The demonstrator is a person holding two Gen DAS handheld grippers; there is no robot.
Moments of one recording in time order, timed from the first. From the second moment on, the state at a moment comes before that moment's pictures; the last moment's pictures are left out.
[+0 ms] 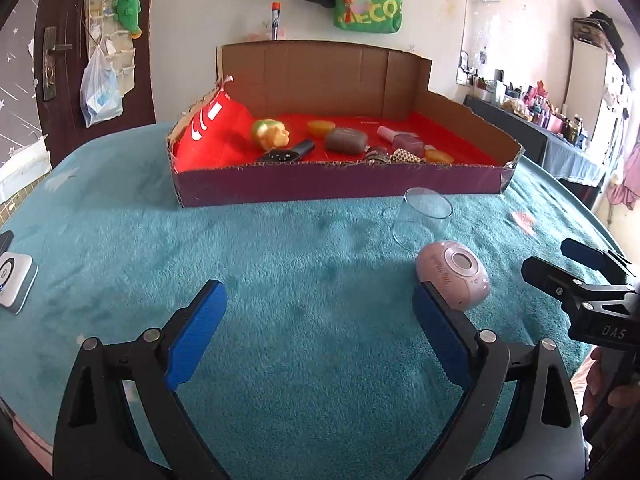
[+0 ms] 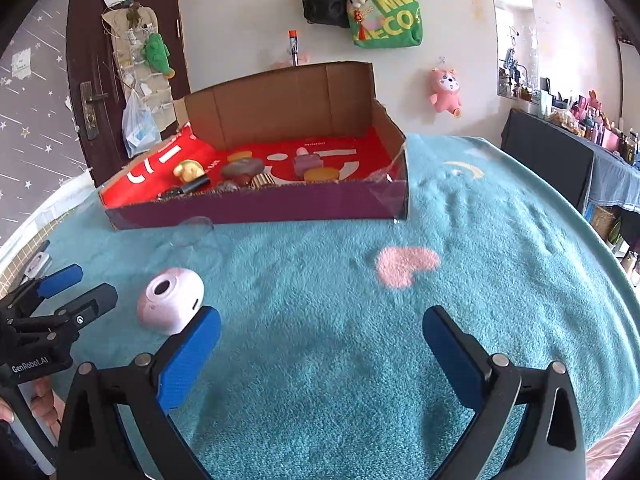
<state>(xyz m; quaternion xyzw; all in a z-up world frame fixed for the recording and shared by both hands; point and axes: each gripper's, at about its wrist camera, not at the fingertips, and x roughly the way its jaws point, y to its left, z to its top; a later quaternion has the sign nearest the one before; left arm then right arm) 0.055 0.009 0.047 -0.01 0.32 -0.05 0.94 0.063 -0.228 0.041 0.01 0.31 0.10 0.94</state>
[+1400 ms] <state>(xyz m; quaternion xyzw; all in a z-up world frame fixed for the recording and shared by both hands) 0.096 0.045 0.072 -0.04 0.38 -0.05 0.92 0.104 -0.164 0.039 -0.02 0.40 0.19 0.90</state>
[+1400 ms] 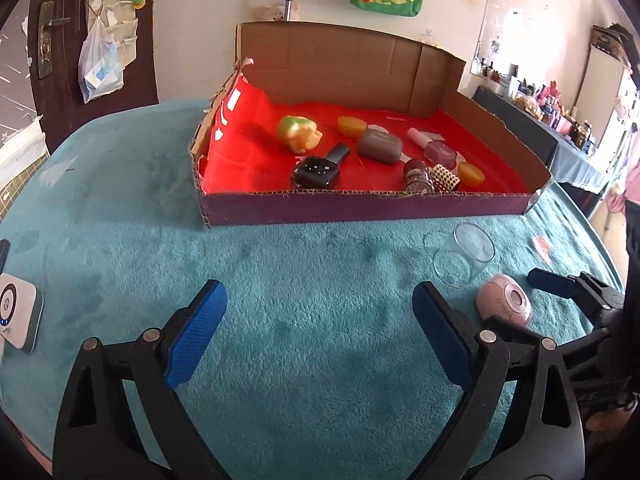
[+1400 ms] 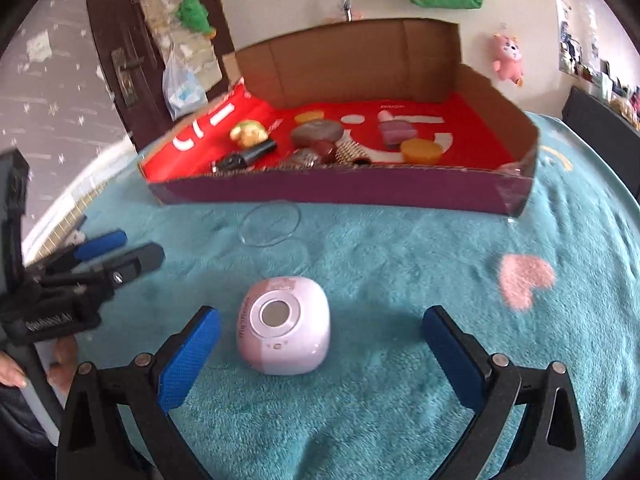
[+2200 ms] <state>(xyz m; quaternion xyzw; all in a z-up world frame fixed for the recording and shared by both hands) 0.132 -0.031 0.067 0.01 0.41 -0.14 0.90 0.113 -0.217 0.041 -0.07 0.40 0.15 0.90</state>
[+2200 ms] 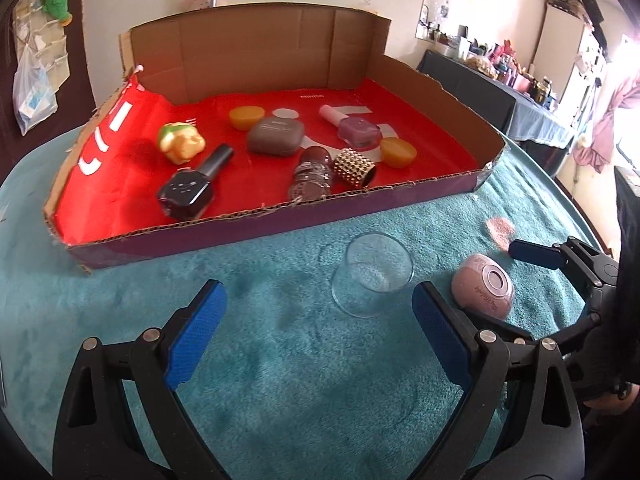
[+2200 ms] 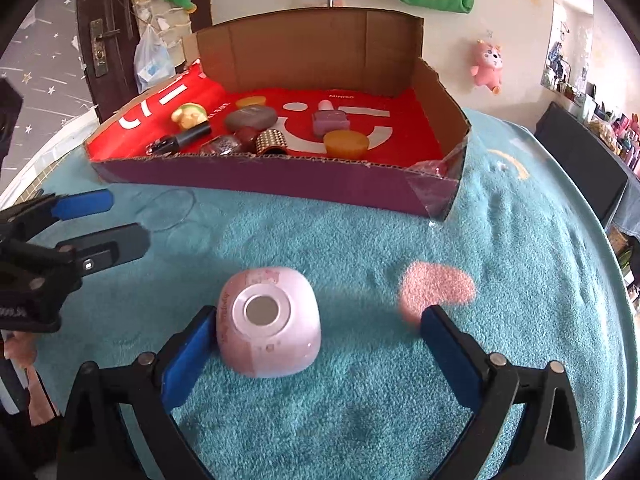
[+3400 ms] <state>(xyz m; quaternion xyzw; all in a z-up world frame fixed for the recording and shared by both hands) 0.116 -0.019 0.071 0.00 0.40 -0.16 0.90 0.118 -0.194 0.056 -0.03 0.37 0.20 0.91</state>
